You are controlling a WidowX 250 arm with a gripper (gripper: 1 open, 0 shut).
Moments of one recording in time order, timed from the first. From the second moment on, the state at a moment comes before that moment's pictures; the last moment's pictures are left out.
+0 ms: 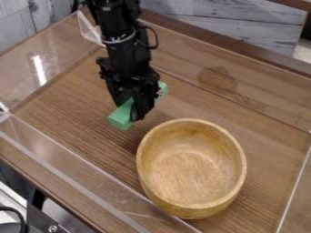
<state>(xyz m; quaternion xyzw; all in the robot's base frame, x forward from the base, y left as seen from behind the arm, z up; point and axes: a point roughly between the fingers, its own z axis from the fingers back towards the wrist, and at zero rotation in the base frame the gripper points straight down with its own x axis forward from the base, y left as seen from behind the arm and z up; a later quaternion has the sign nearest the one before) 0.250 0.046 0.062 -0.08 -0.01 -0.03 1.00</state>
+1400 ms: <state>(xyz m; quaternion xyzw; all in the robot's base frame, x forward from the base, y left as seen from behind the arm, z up) 0.265 0.048 0.053 -0.09 0.00 -0.02 1.00</state>
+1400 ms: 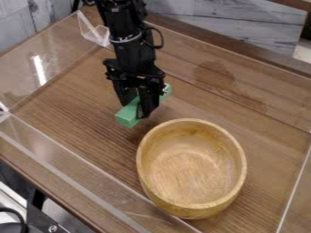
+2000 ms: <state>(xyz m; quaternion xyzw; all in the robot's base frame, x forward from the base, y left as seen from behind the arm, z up) 0.269 0.047 0.052 -0.10 0.01 -0.02 0.99</state>
